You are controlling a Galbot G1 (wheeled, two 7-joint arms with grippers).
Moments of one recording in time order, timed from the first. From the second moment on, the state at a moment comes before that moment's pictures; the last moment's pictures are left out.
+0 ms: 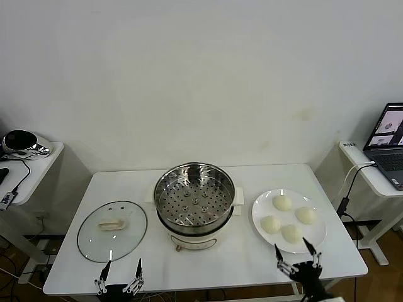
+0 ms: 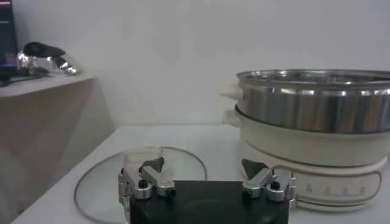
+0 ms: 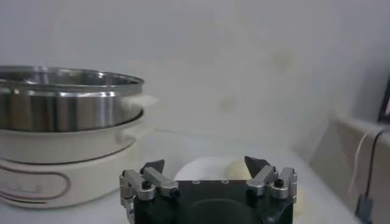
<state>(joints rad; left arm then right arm) 1.88 -1.36 -0.51 -2.09 -0.13 -0.12 -0.18 -1.69 1.21 0.76 2.05 -0.06 0.01 -0.13</state>
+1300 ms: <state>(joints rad) 1.77 -1.33 -0.51 -2.13 -0.04 0.00 -0.20 -0.24 0.66 -0.35 1.20 -0.33 -0.02 -0.94</state>
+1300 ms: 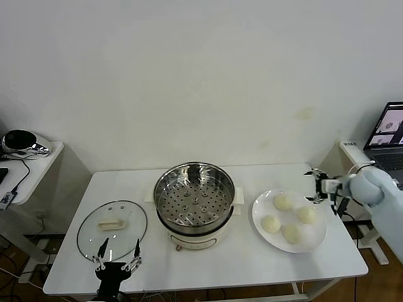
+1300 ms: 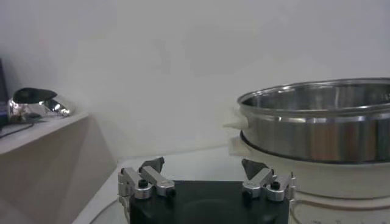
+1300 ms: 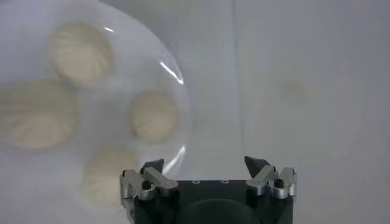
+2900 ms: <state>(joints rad) 1.71 -1.32 -0.52 -2.14 -0.02 0.06 -0.22 -0.06 0.95 -0.61 0.82 -0.38 -0.02 -1.03</state>
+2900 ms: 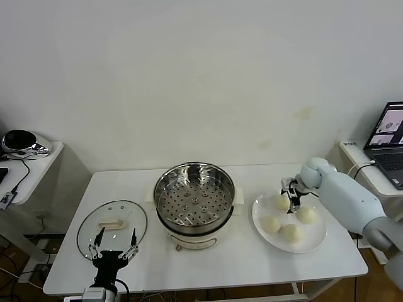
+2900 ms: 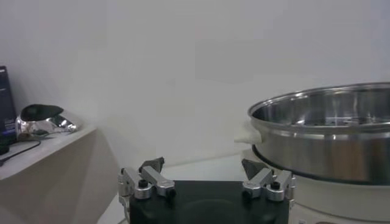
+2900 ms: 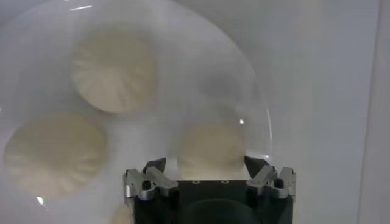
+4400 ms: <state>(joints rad) 1.72 -1.30 -0.51 -2.13 -0.14 0.04 -0.21 0.46 0.84 -0.98 1.19 0.06 -0.01 -1.00</state>
